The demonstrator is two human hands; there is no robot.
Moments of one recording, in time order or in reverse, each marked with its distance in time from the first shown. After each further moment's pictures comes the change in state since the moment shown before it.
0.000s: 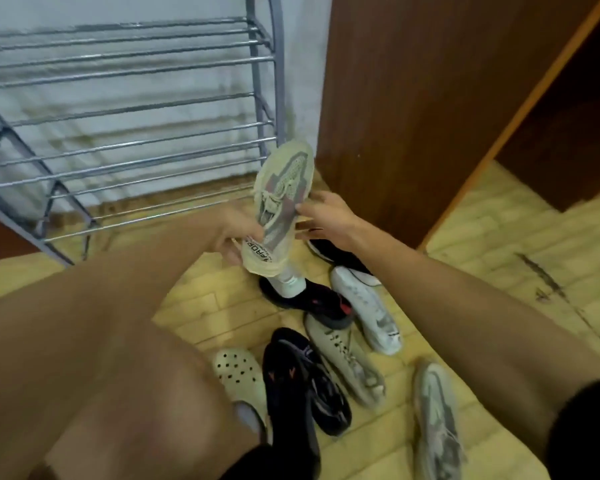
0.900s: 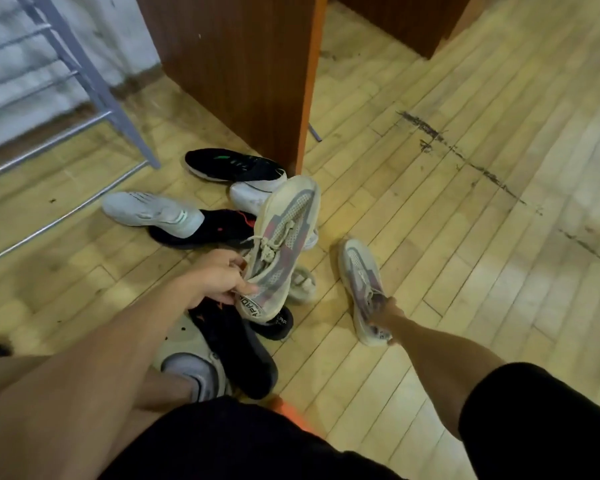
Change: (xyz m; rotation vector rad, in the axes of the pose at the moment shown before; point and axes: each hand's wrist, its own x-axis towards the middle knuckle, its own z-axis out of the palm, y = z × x) left_hand 0.007 -0.070 0.201 0.135 -0.428 0.015; right_hand -0.209 0.376 -0.133 -0.267 0.460 0.967
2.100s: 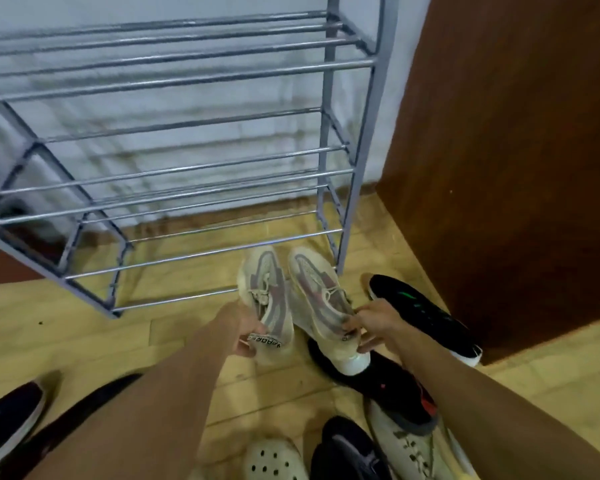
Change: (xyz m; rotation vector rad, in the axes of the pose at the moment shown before) left_hand 0.054 -0.094 -0.258 -0.616 0.482 -0.368; right_hand -0.116 -0.441 0.117 -0.121 -0.327 -0.615
